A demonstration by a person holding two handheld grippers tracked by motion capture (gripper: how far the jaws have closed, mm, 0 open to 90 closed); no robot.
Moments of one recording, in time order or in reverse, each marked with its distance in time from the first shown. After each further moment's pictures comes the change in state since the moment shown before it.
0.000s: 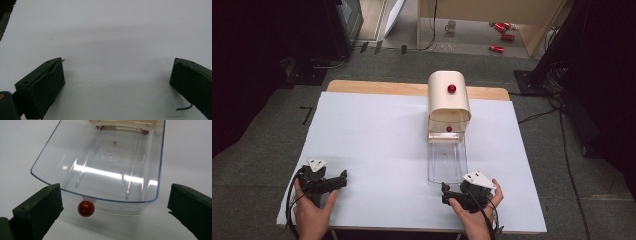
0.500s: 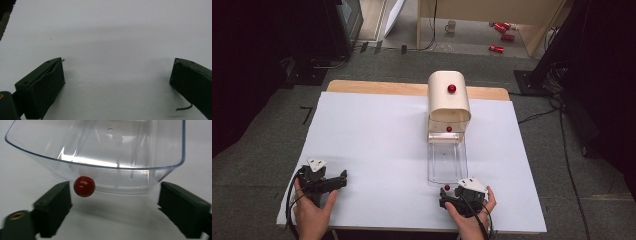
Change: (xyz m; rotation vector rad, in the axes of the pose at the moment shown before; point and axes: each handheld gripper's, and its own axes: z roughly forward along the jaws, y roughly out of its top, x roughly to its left) left arm 0.000 0.000 0.000 0.000 -0.001 -0.001; right arm 0.009 -0.021 0.014 0.079 -0.058 0.021
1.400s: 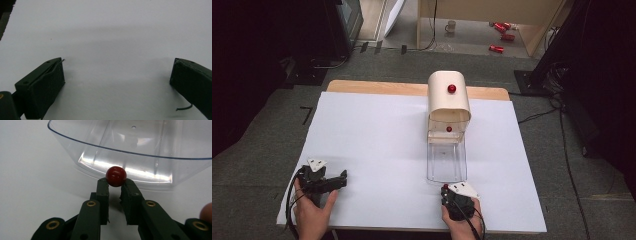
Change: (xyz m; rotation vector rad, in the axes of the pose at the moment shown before) left arm 0.000 0.000 0.000 0.000 0.000 0.000; right arm 0.021 -0.007 -0.001 -0.026 0.054 -0.038
